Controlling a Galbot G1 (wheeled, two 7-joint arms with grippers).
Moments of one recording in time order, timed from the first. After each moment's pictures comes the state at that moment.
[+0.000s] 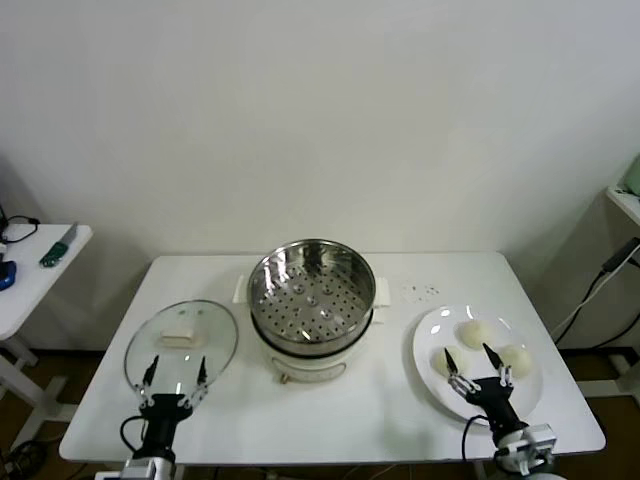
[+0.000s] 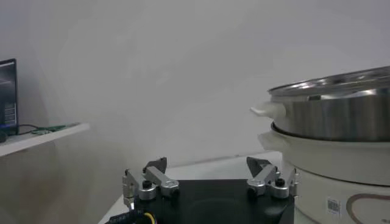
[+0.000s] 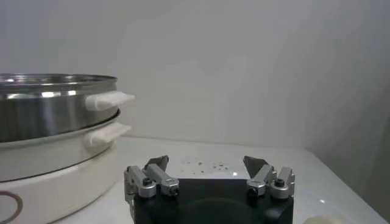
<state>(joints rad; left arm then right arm) 1.63 -1.52 -0.70 -1.87 0.04 -0.22 0.04 -1.53 1.25 0.67 1.83 0.27 0.03 -0.20</state>
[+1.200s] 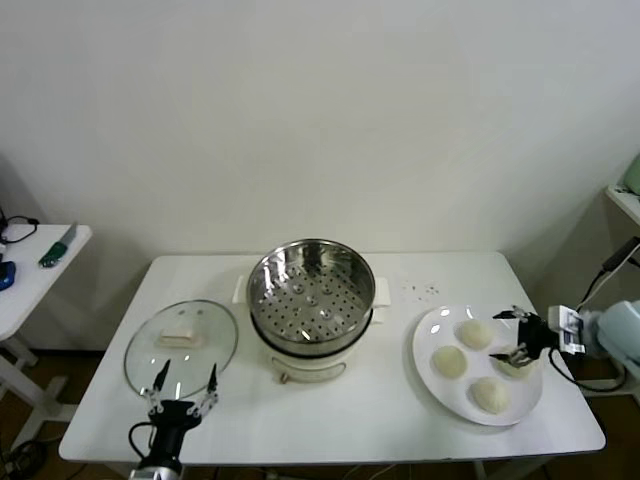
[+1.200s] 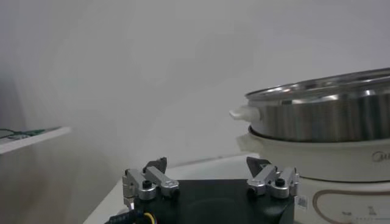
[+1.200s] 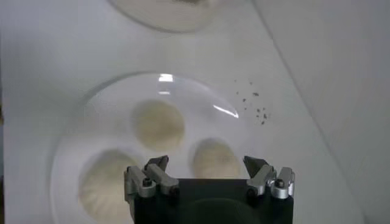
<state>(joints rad) 1.68 -1.47 -0.65 -1.89 0.03 -0.24 0.03 -0.55 0.44 -0.11 1.39 -0.02 -0.13 -1.04</state>
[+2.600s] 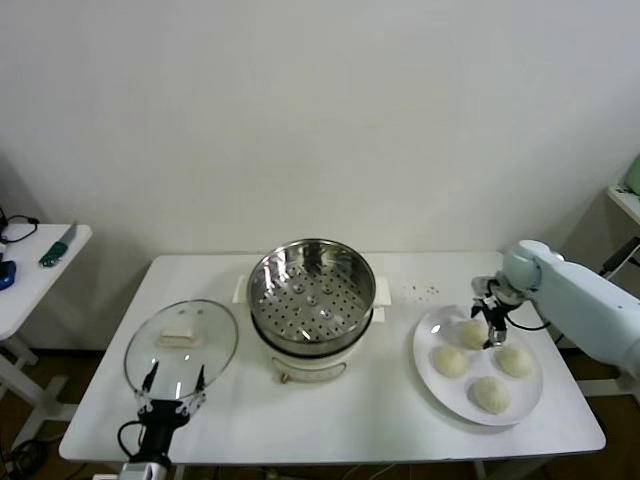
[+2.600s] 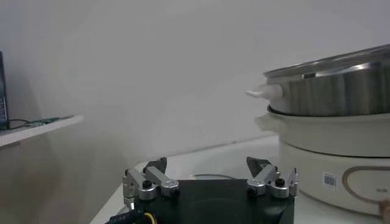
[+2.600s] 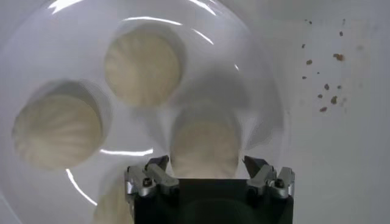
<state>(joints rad) 1.64 -1.46 -0.69 -1.83 0.02 -0.23 0.03 0.01 0.82 -0.82 0.88 -0.19 -0.06 -1.16</state>
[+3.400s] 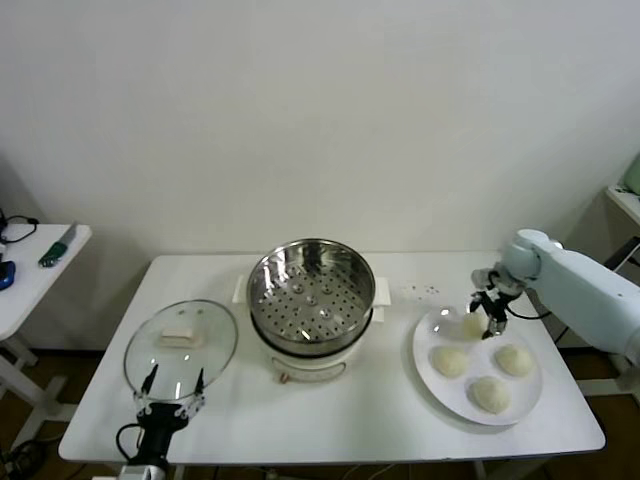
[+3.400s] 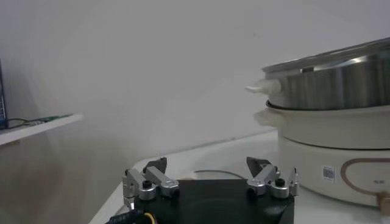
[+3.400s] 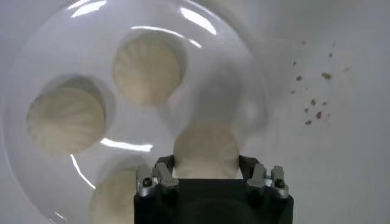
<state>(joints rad) 1.65 -1.44 -0.69 -1.83 0.03 -0.23 0.03 0.21 0.82 -0.98 0.94 -0.12 0.05 -1.20</state>
